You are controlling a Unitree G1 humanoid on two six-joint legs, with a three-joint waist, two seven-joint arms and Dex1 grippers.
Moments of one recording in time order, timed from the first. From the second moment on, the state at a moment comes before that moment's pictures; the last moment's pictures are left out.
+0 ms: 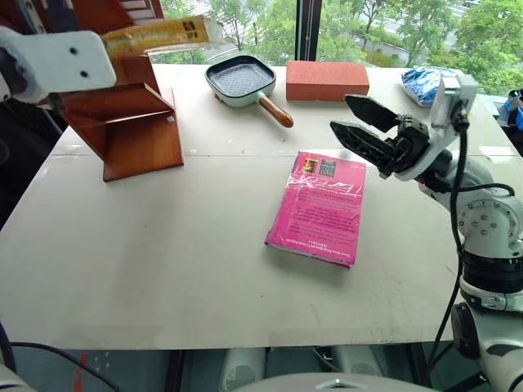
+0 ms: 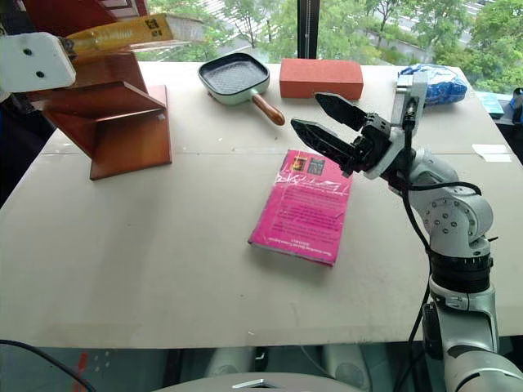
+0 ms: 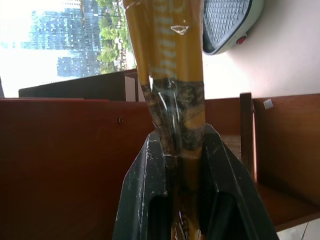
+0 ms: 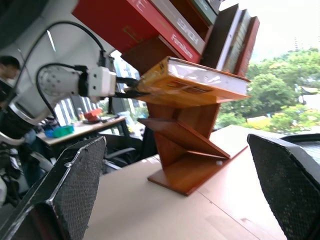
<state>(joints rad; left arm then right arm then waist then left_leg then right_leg) -0.82 1.37 -0.05 0.18 0.23 -0.08 -0.82 -0.60 -0.44 -0.12 -0.25 0.93 0.60 0.70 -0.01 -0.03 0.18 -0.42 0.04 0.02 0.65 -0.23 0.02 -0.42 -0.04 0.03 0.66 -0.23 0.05</state>
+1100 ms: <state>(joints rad) -0.79 1.34 -0.06 0.27 0.43 0.11 -0.90 -0.61 -0.46 -0.10 -0.31 0.76 0.59 0.64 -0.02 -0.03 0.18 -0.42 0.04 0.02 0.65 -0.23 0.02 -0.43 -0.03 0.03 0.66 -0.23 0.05</state>
